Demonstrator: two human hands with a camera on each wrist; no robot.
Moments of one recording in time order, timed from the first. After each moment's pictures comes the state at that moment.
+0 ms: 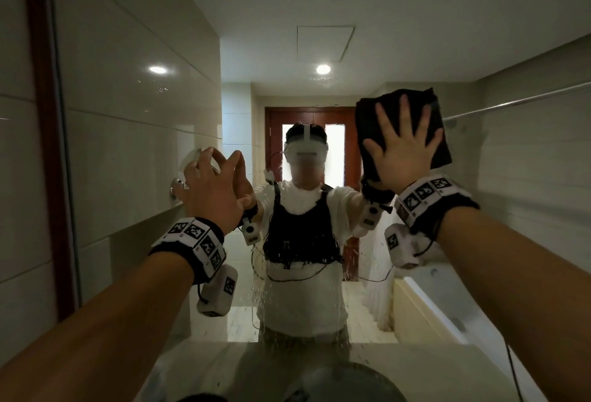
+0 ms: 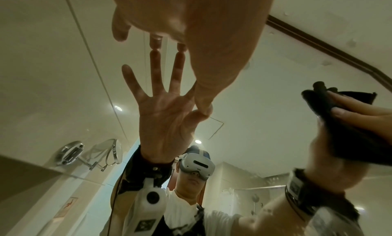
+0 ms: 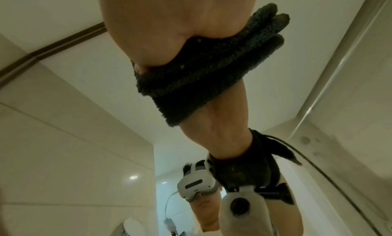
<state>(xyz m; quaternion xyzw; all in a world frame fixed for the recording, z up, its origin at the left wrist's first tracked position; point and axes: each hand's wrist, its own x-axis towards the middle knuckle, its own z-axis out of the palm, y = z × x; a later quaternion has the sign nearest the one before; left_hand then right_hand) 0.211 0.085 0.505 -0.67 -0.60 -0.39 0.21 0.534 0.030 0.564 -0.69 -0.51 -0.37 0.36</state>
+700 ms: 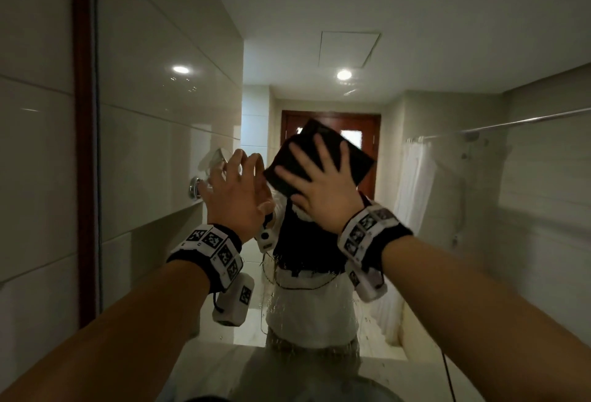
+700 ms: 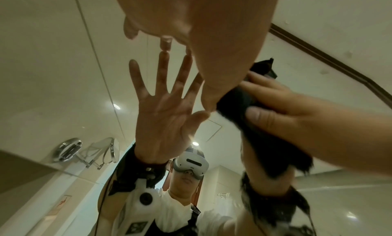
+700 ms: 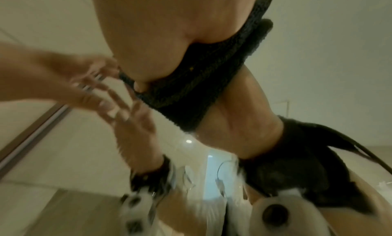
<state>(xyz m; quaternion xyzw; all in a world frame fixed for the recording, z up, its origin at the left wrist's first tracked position) 0.197 0.092 0.499 -0.69 -0.55 -0.42 0.19 0.395 0.082 0.524 -0.48 -0.68 -0.53 0.15</state>
